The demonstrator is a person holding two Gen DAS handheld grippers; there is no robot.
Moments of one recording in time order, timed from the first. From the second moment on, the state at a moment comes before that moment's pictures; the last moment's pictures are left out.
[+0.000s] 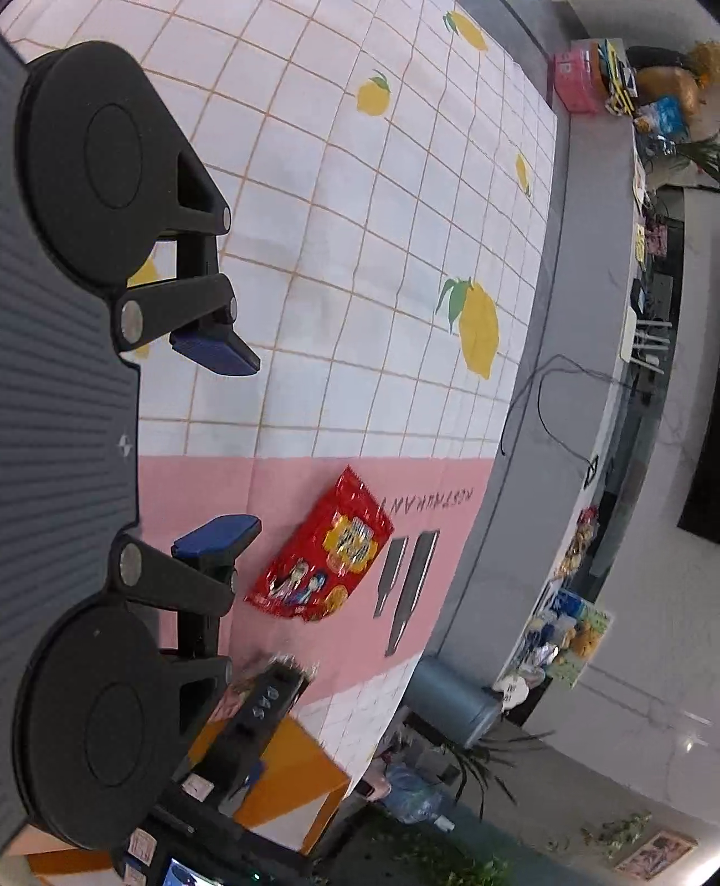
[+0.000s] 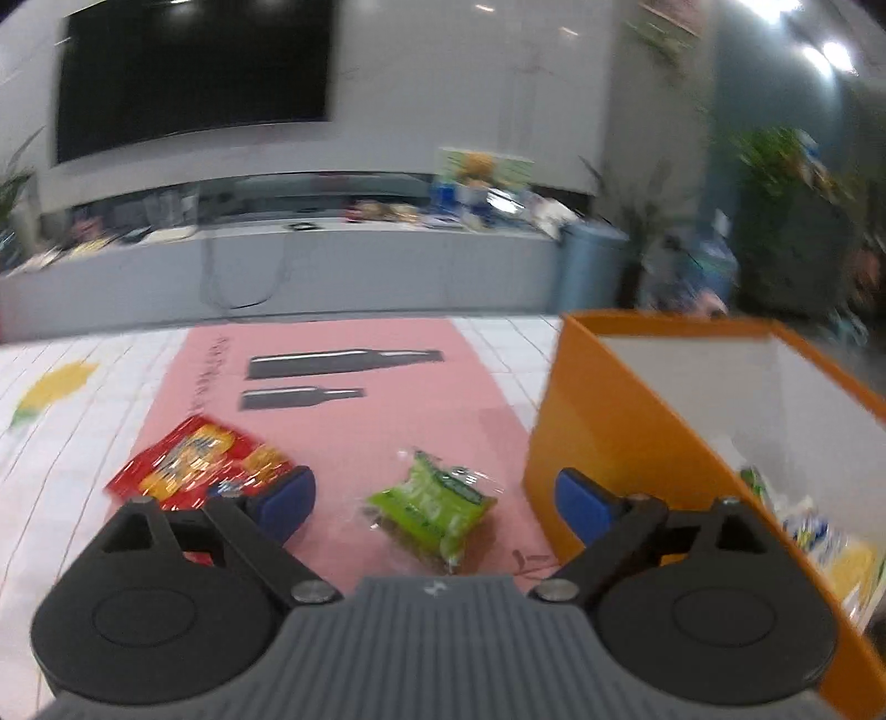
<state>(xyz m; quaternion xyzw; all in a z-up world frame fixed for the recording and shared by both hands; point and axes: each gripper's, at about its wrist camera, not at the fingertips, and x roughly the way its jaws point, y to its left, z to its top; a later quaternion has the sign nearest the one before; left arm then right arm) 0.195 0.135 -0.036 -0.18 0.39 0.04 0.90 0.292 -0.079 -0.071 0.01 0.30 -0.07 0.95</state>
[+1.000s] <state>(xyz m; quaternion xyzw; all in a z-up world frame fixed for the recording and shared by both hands) 0.211 0.100 -0.056 -0.16 0.42 0.02 0.89 0.298 -0.096 -0.121 -0.01 0.32 -0.06 0.94</state>
